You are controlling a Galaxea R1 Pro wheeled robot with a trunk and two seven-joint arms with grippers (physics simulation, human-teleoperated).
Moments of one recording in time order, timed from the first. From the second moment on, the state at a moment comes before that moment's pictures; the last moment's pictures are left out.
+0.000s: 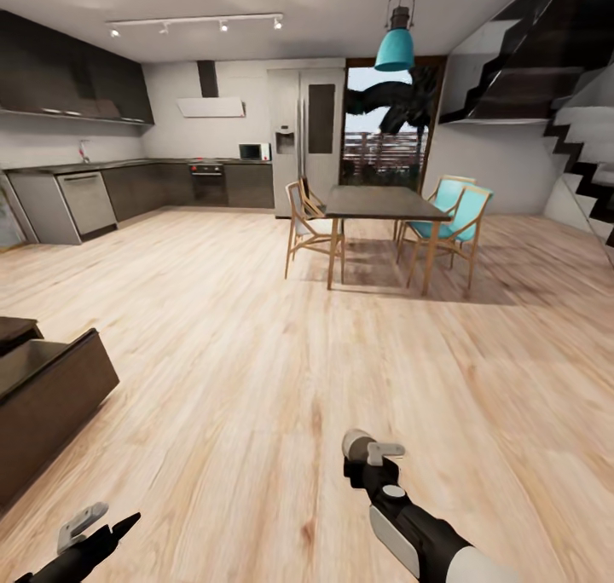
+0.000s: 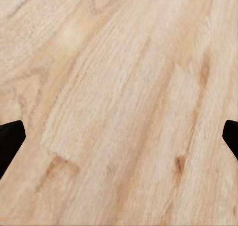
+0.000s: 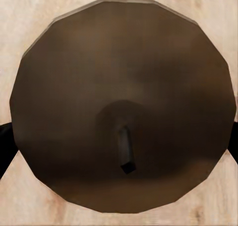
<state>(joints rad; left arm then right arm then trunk) -0.29 0.36 0.20 -0.47 0.59 0.21 -0.55 -0.57 0.00 0.76 -0.55 -0.70 0.00 -0.36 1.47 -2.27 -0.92</state>
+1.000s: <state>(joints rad) -0.29 0.36 0.20 -0.47 0.59 0.21 -0.55 -0.57 0.01 0.79 -0.52 -0.70 -0.03 -0.36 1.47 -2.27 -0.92</state>
